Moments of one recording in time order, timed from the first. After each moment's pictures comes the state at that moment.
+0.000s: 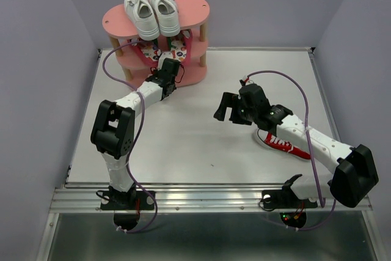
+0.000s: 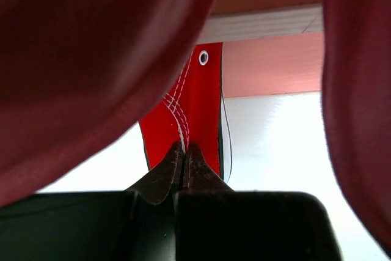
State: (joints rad) left arm -0.42 1.85 1.34 -0.26 -0.50 -0.33; right arm 0.64 1.30 0.97 -0.38 0.03 0.70
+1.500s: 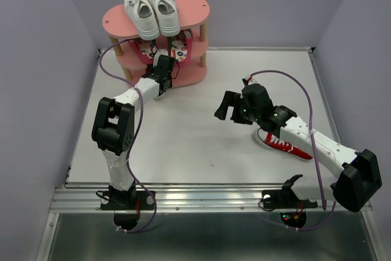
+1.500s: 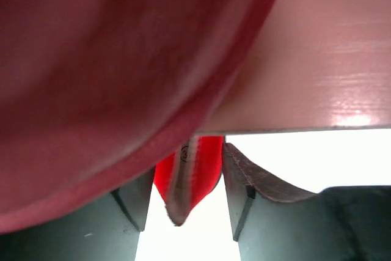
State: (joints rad) left arm -0.36 1.89 1.39 -0.28 -0.51 -0.29; right arm 0.64 1.25 0.97 -0.38 0.03 0.72
